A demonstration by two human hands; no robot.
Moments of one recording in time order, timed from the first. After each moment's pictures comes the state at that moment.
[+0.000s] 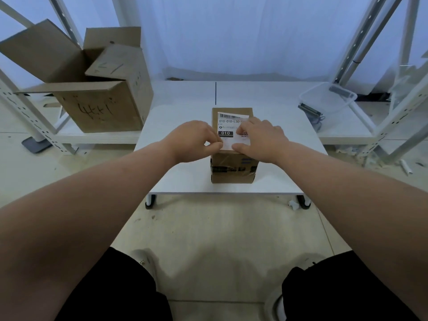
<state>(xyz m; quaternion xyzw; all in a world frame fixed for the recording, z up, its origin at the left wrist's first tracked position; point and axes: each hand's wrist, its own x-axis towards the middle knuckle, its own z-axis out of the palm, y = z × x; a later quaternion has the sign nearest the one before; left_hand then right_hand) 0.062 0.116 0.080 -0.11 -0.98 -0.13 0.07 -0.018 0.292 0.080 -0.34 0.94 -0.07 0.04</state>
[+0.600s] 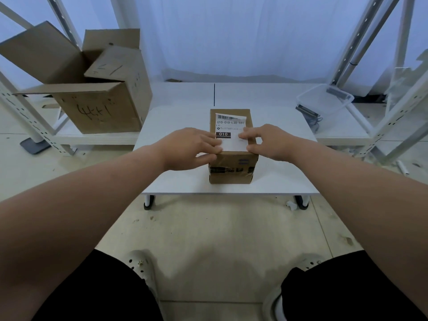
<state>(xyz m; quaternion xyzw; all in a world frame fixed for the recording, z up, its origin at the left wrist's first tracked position) 0.076 0.106 0.078 -0.23 -0.97 -0.03 0.05 -0.021 0.316 0.092 -0.34 0.91 -0.17 0.15</state>
